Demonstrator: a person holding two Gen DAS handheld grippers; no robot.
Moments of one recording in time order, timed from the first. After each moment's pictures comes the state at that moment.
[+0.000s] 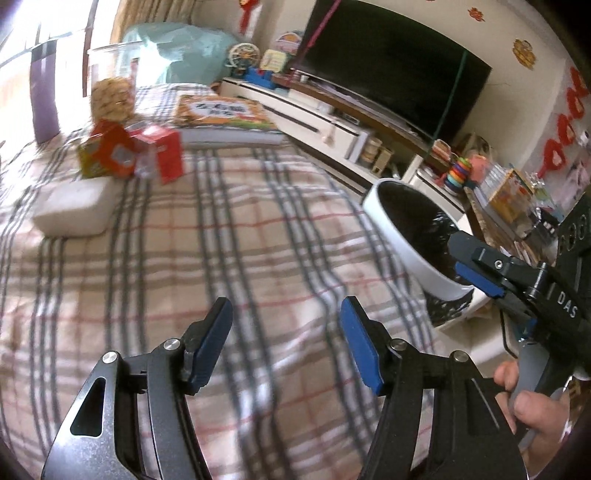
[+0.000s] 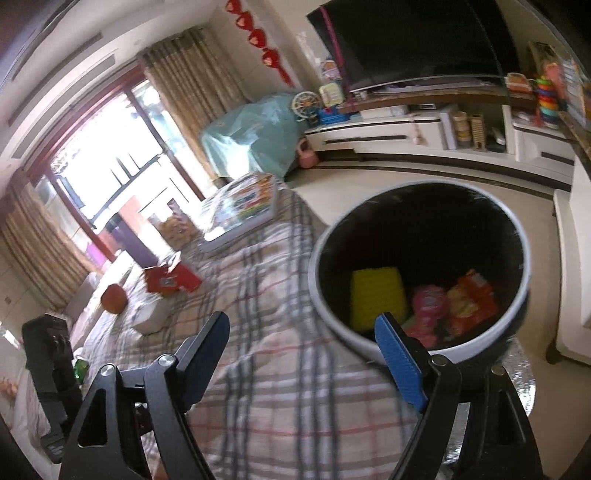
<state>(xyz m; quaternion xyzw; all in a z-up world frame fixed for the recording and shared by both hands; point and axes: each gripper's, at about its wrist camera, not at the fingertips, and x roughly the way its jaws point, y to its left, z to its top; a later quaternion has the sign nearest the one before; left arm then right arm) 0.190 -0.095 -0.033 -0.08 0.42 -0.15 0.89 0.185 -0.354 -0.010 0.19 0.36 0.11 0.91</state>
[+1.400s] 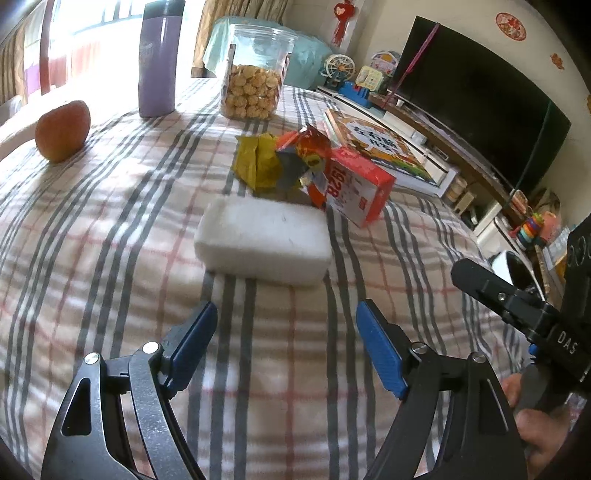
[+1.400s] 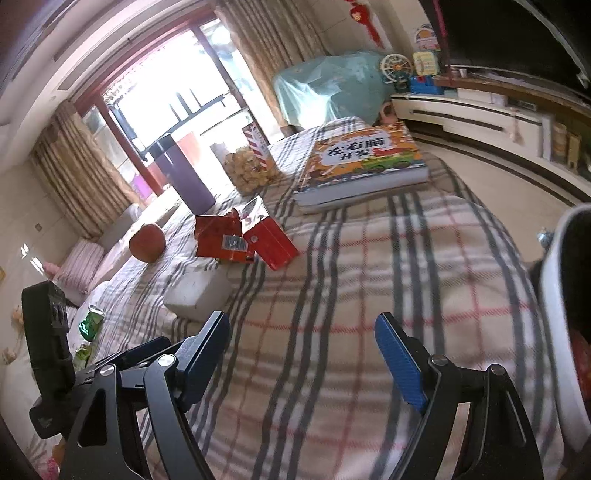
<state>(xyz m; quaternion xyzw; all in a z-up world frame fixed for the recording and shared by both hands) 0.243 0.033 -0.047 -0.12 0.42 0.00 0.90 0.272 -0.209 -0.040 0.12 0.40 0.25 0.87</state>
